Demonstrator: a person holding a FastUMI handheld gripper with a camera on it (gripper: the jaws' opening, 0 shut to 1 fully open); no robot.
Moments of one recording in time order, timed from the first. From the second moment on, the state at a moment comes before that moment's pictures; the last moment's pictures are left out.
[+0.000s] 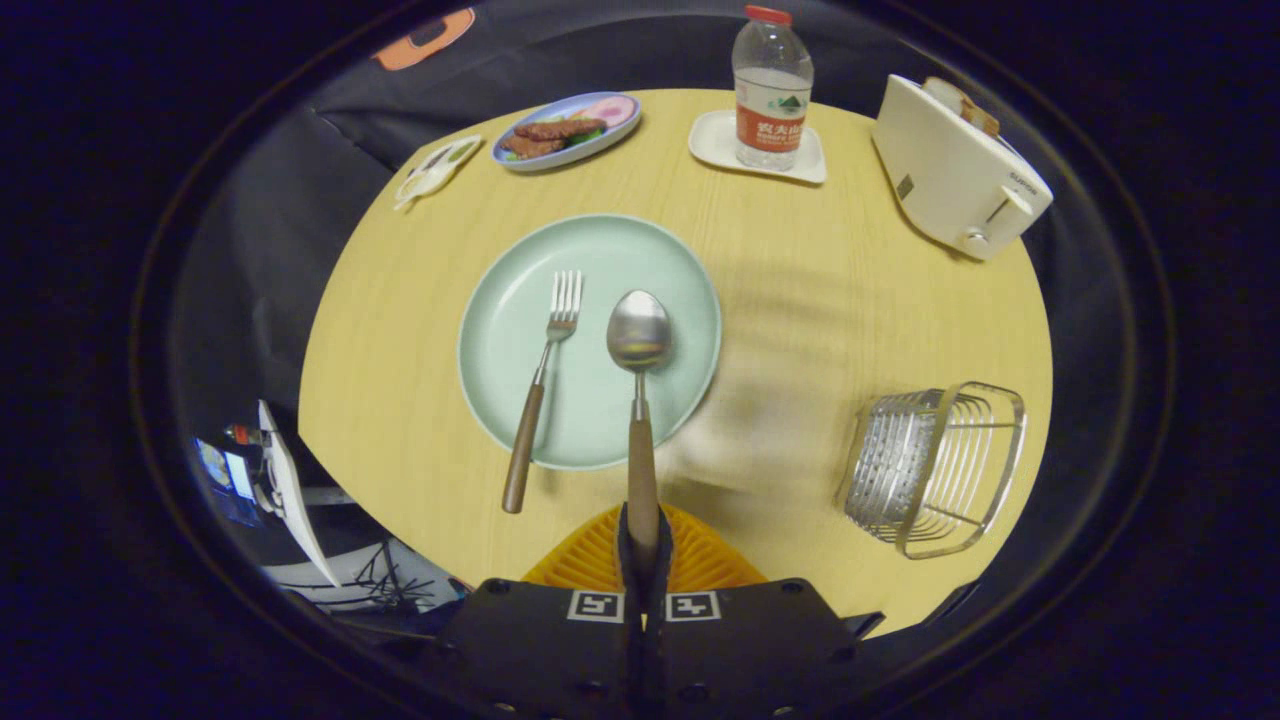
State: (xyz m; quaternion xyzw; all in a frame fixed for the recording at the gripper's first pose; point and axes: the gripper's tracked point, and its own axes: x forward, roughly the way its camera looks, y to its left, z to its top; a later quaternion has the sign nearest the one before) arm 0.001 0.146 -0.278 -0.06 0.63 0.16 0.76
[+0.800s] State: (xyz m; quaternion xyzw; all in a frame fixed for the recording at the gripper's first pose) arm -0.033 -0.003 -0.196 0.02 0.64 0.05 0.76
